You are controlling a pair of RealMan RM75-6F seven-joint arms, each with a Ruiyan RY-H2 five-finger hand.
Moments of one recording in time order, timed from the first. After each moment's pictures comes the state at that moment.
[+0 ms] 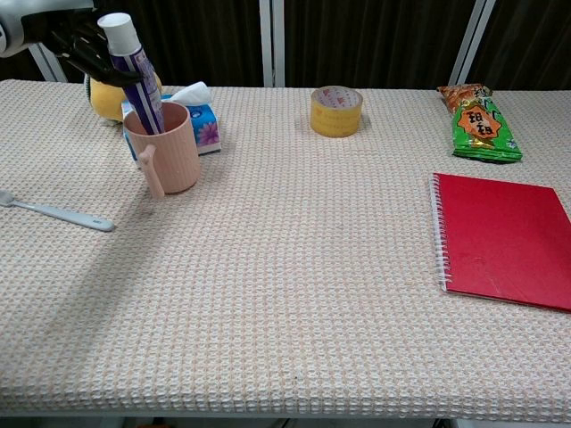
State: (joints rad) left arm -0.78 -1.34 -0.27 -1.58 0.94 0.93 0.06; right arm 0.16 -1.26 0.22 -1.29 -1.43 1.55 0.35
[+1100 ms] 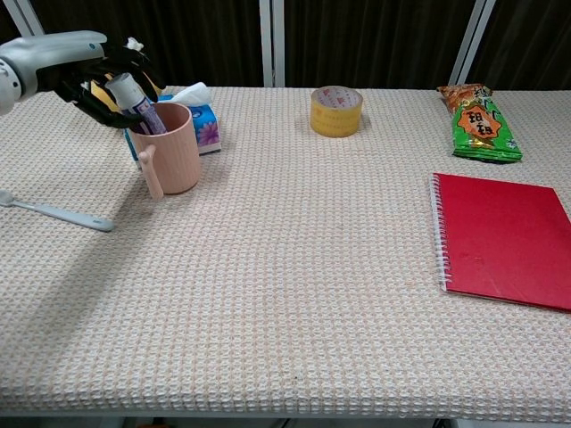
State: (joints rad) left arm -0.75 -1.42 -0.23 -1.45 1.06 0.87 -0.05; right arm 0.16 -1.27 0.24 -1.26 -1.40 1.54 0.36
